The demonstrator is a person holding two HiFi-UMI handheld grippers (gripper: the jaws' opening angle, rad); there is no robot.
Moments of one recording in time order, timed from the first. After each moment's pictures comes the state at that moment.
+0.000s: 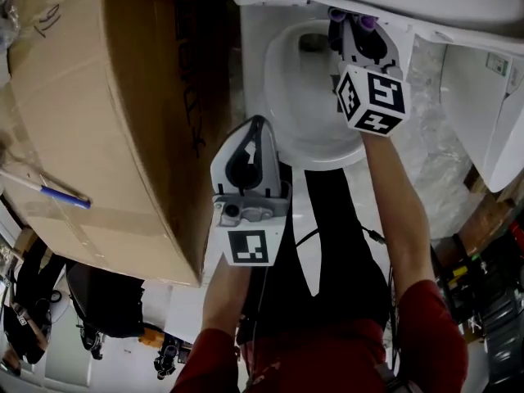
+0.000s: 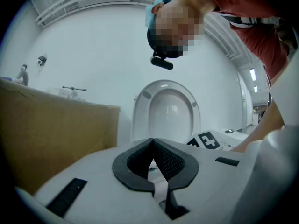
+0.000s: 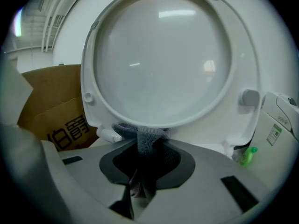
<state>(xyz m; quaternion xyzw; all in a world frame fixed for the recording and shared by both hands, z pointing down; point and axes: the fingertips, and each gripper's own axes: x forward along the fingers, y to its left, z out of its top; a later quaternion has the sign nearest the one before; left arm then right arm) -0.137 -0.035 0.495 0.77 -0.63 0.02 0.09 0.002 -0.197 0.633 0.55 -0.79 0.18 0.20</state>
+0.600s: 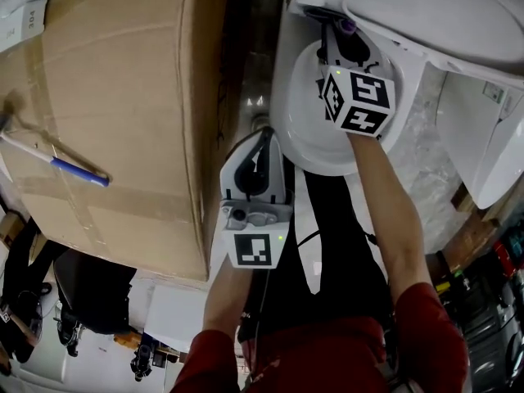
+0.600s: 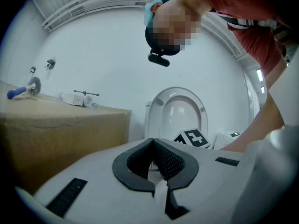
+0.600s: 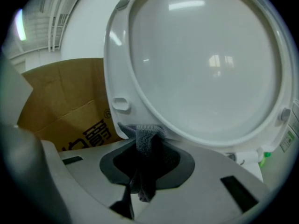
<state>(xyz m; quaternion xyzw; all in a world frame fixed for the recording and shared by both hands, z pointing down) -0.187 -0.012 0.481 0.75 -0.66 0.02 0.10 -0.101 -0.194 0.619 0.50 -0.81 0.19 0.23</state>
